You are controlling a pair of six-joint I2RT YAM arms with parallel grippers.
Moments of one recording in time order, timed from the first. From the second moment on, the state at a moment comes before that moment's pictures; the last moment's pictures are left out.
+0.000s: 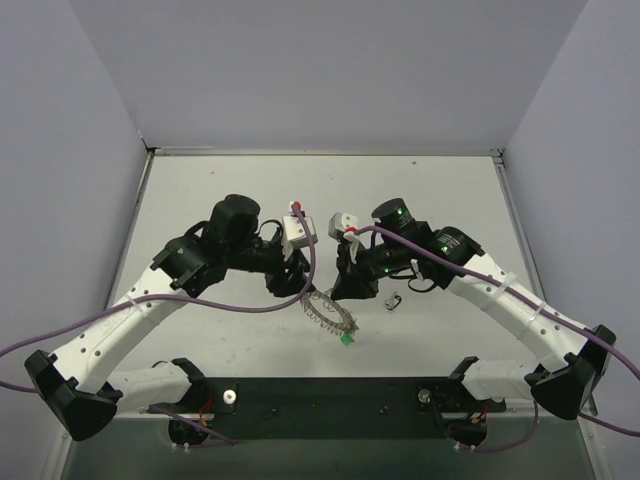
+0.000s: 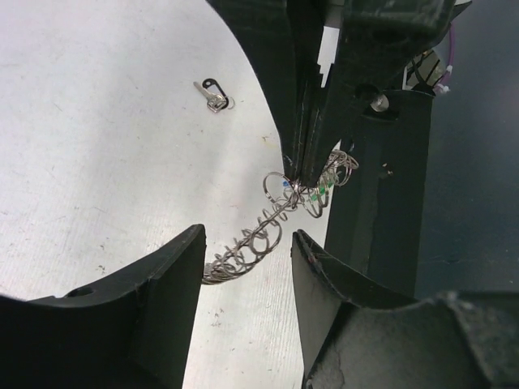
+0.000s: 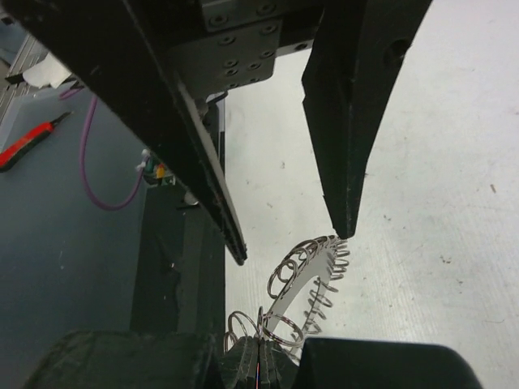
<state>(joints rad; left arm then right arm) -0.73 1.14 1.22 -0.68 0.61 0.21 0.77 1.24 1.23 -0.74 -0.67 -0.28</state>
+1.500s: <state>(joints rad) -0.85 1.32 1.35 -0.64 0.82 0.23 0.77 1.19 1.27 -0.95 -0.68 -0.37</state>
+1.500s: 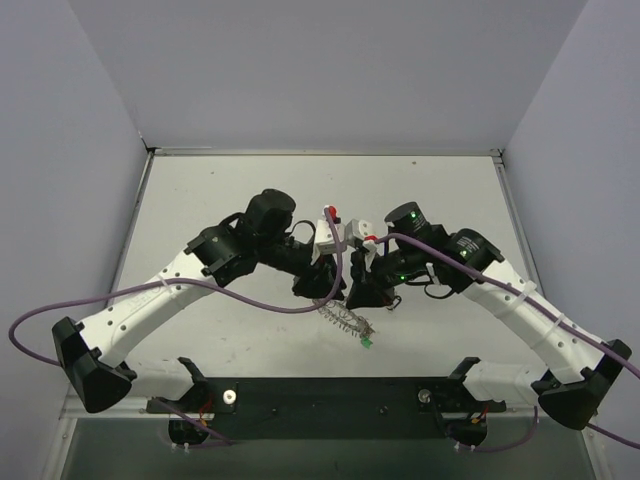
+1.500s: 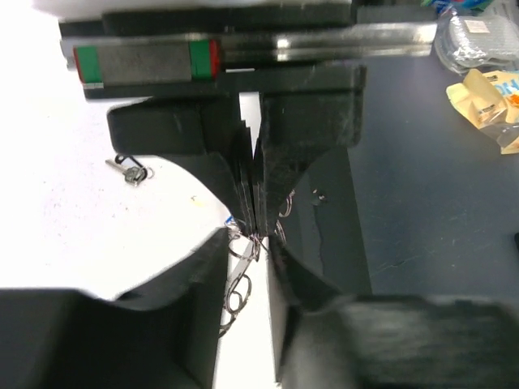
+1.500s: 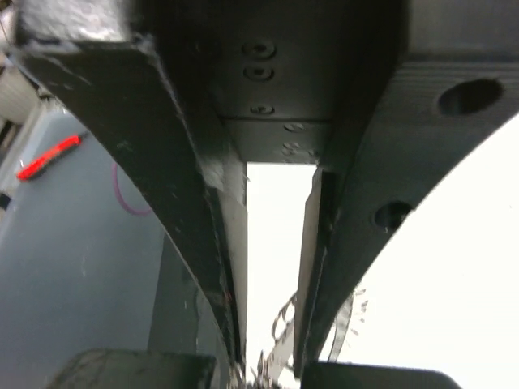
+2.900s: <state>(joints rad) -0.54 0.93 1.00 -0.41 0.12 -0.18 0.93 1.63 1.14 -0.55 -0.26 -0.25</state>
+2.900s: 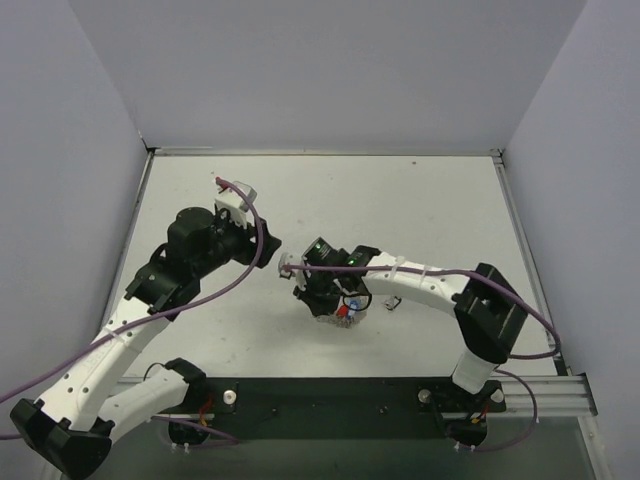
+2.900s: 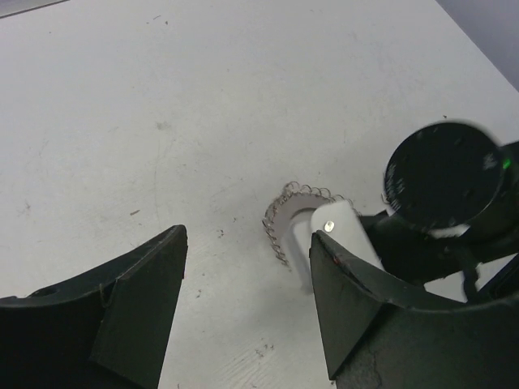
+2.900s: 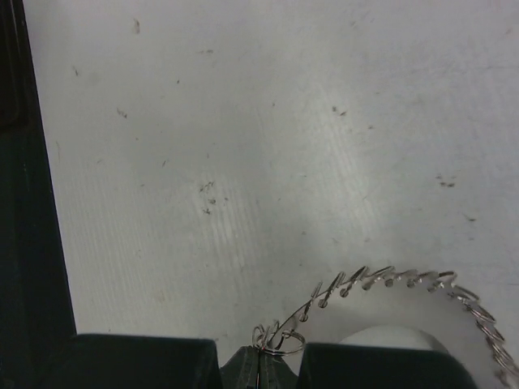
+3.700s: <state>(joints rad) -0.52 0.97 0.74 -0.33 0.18 -0.37 0.77 1.29 0.90 -0.28 -0.18 0.11</state>
